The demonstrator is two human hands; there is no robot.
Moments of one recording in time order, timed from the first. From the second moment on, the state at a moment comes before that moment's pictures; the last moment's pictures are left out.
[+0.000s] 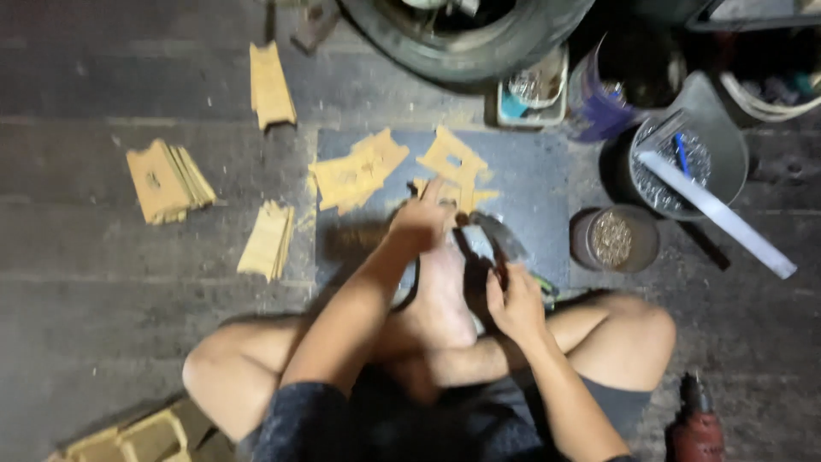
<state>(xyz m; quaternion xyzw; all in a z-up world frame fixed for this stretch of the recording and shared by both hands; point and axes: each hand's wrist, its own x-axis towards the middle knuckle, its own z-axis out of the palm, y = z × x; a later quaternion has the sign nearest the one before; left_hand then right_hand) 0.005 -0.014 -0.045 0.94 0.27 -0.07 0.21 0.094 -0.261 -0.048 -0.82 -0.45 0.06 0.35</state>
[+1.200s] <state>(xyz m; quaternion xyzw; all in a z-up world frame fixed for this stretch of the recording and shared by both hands) -0.010 -0.009 0.010 0.91 0.20 -0.09 0.35 0.269 -0.311 -0.010 -0.95 -0.30 0.07 0.08</state>
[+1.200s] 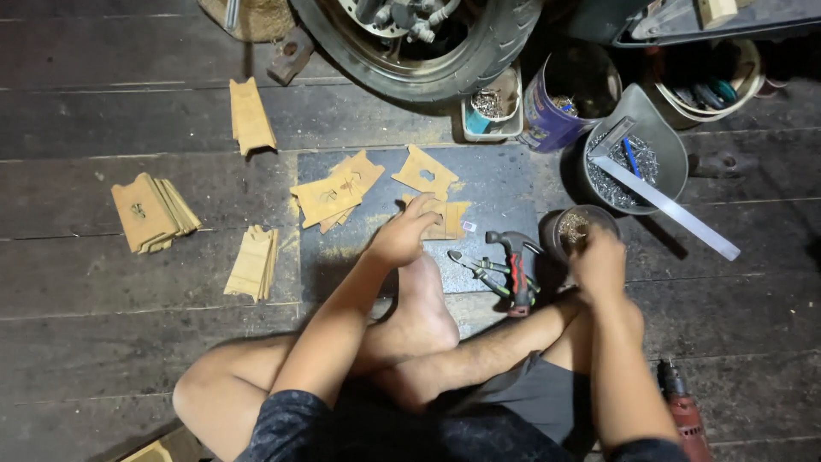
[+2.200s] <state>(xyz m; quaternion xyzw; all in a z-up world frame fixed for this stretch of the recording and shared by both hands) -0.042 -0.007 -0.076 0.84 0.33 0.13 0.41 0.323 -0.296 -0.049 -0.91 -0.32 0.24 0.10</state>
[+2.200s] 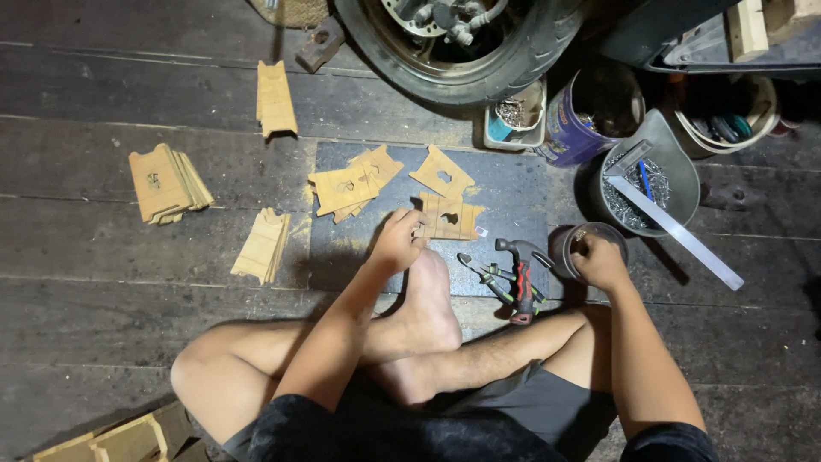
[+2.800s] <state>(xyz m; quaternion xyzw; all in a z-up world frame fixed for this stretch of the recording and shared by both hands) -0.049 -0.018 -0.067 0.84 0.25 0.27 0.40 0.326 -0.320 -0.039 -0.89 -0.40 0.18 0.10</state>
